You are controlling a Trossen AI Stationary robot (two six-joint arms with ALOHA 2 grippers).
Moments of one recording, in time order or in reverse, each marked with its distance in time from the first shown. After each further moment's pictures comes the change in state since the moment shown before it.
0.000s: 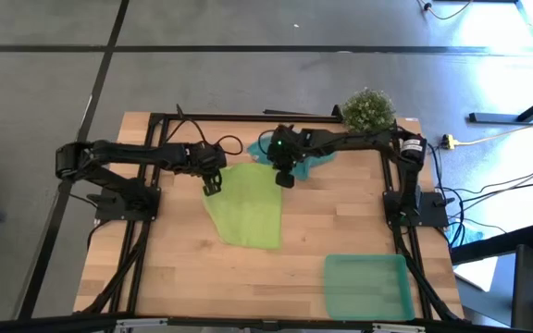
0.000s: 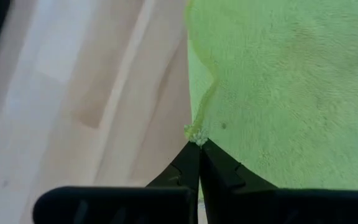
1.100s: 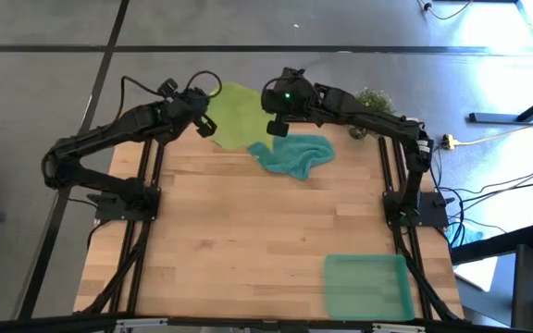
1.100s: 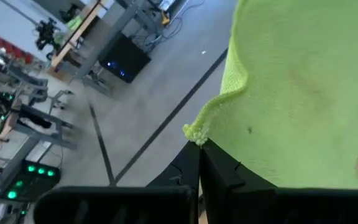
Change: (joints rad) left arm 0.117 -0.119 0.552 -0.241 -0.581 0.131; right arm -0.001 -0.051 0.664 -0.317 0.528 -0.279
